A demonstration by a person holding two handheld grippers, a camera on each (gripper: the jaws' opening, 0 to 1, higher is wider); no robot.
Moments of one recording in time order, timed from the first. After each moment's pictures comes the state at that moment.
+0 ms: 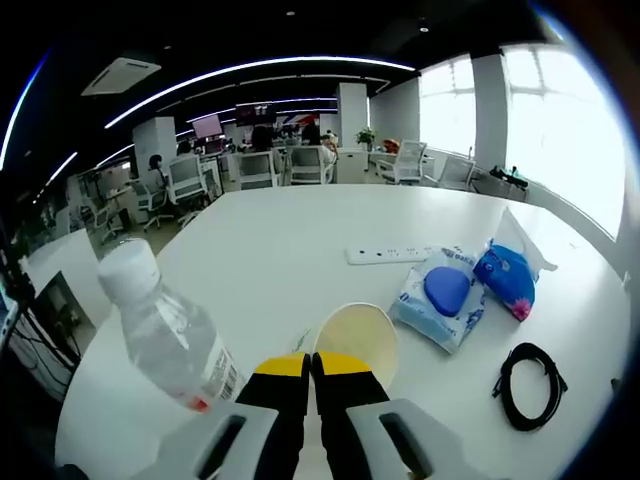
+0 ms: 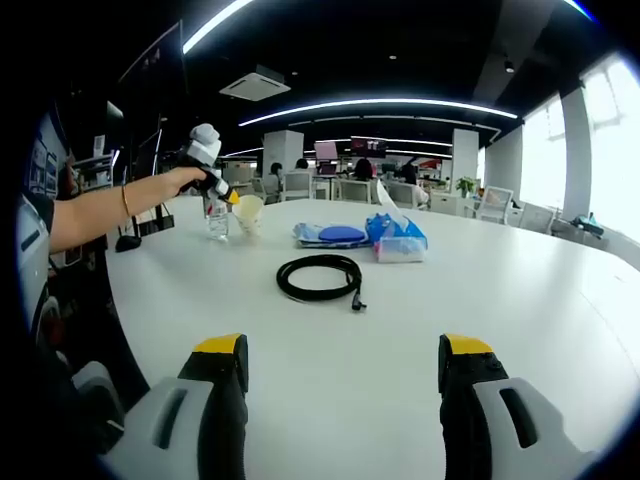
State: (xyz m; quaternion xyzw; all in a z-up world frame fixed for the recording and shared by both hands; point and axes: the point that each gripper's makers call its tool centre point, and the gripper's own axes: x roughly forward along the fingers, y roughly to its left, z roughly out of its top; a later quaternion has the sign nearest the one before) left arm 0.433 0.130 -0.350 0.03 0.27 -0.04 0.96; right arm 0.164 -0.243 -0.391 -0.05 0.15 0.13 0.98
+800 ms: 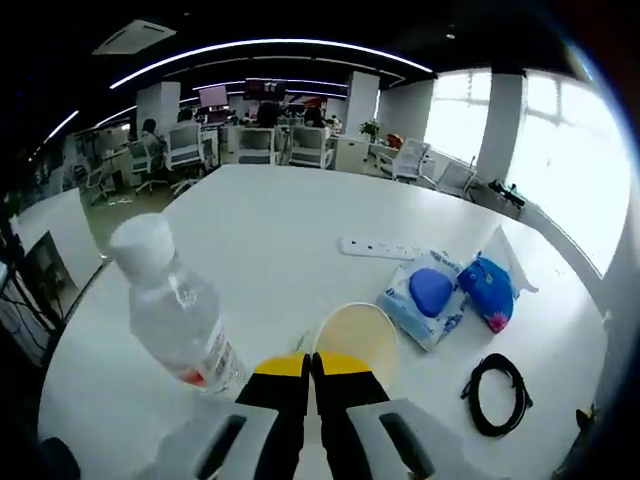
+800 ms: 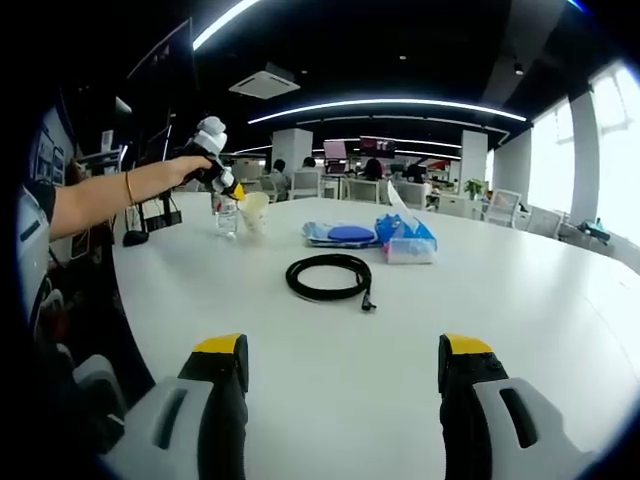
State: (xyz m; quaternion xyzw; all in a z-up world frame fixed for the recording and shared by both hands) left arm 0.407 0.123 -0.353 -0.03 0.32 -0.05 0.95; right arm 0.159 -0.234 -0.391 -0.06 0.15 0.14 0.98
